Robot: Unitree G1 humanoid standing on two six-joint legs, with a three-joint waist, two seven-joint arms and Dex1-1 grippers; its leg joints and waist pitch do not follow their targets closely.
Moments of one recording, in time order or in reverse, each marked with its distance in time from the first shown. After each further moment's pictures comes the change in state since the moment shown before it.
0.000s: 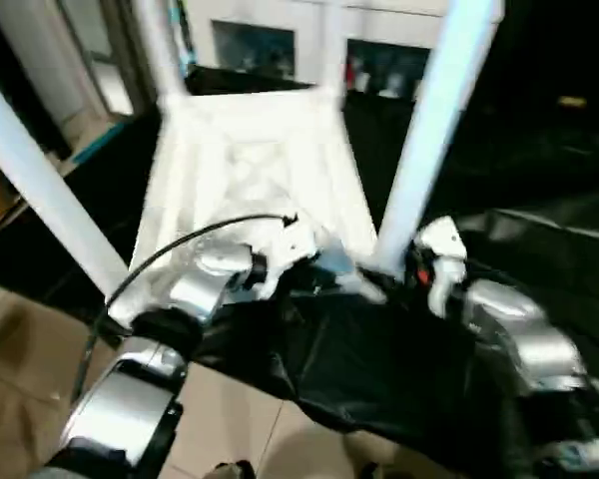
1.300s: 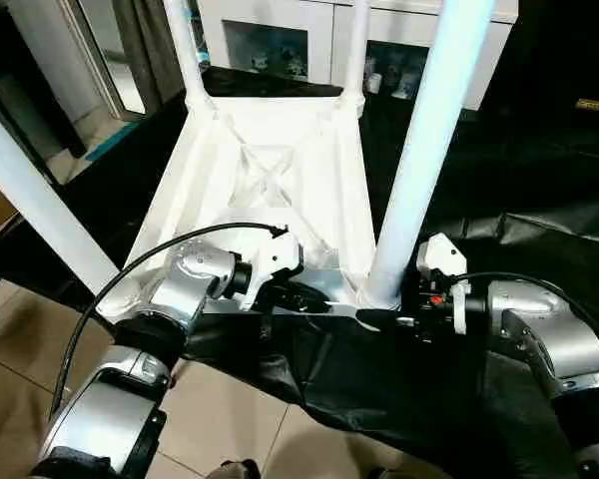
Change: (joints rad) left arm 0.059 0.104 -0.010 -0.079 -0.060 -0.012 -0.331; right arm 0.023 -0.240 0.126 -0.079 0.056 -0.011 0.502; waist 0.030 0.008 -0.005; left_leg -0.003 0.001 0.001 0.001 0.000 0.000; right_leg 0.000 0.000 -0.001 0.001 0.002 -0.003
